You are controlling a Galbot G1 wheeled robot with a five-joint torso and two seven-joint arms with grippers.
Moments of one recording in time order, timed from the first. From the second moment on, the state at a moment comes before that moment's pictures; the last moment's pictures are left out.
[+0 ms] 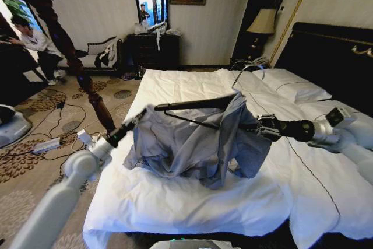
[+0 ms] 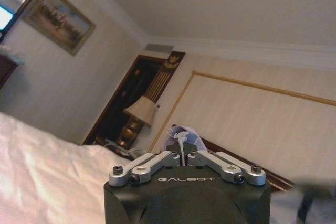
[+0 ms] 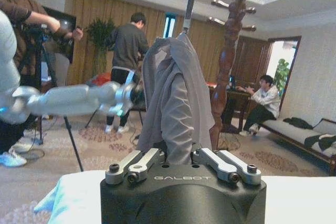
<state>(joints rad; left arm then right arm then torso) 1.00 -0.79 -0.50 -2.00 -1.42 0.27 0.28 -1.29 0.27 0.78 1.88 1.16 0.06 -1.11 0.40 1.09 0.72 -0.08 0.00</state>
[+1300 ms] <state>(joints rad) 0.84 -0.69 -0.35 -2.40 -1.61 0.31 0.20 -1.34 0.37 0.69 1.89 0.97 0.06 -1.05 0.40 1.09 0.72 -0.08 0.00</state>
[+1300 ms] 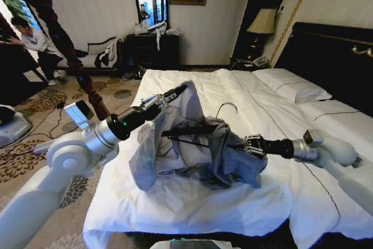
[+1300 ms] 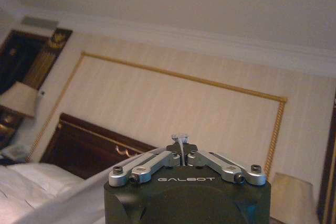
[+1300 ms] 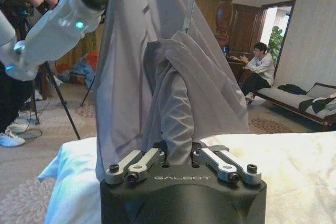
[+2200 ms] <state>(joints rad) 0.99 -0.70 -0.17 -2.44 -1.37 0.34 0.28 -1.33 0.38 0.64 1.99 1.22 0.09 -0.97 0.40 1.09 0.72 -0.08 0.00</state>
